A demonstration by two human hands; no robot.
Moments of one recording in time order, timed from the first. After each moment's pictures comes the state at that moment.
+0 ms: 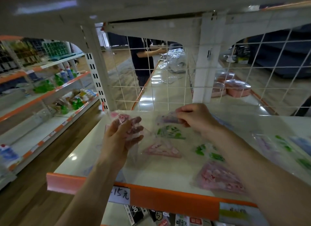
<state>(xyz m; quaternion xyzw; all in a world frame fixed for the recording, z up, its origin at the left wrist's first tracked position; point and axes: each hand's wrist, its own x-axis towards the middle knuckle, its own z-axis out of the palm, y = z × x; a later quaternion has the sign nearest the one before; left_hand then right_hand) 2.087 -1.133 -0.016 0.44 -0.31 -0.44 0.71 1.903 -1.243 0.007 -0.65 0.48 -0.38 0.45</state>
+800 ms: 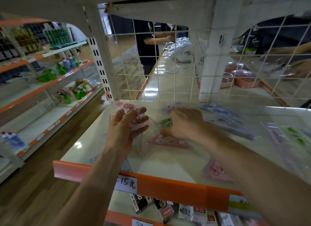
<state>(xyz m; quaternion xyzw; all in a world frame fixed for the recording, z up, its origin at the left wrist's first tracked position) 2.093 -1.139 -0.023 0.44 -0.30 -0.45 0.71 1.945 -1.217 -0.004 -0.87 0.49 -0.06 0.02</state>
